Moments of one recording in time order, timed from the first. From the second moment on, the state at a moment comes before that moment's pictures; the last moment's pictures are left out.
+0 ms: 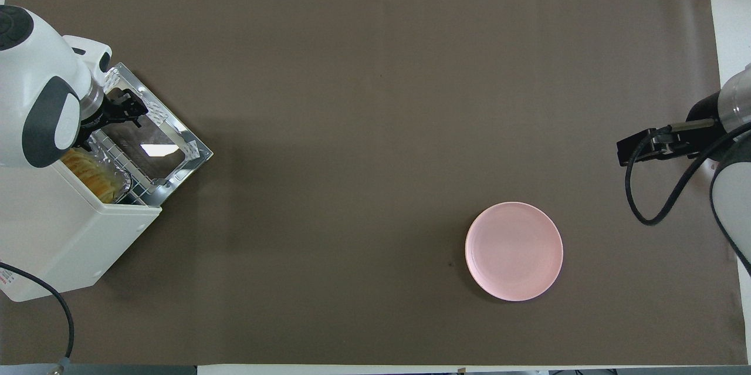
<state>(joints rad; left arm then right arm) -0.15 0.27 0.12 -1.79 0.21 1.91 -0.64 -0.07 -0.04 0.13 -1.68 -0.03 1.53 -0.02</state>
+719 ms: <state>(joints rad) -0.14 0.26 0.12 -1.85 0.21 1.93 -0.65 -0.07 -0.04 0.13 -1.68 -0.03 1.53 -0.02</state>
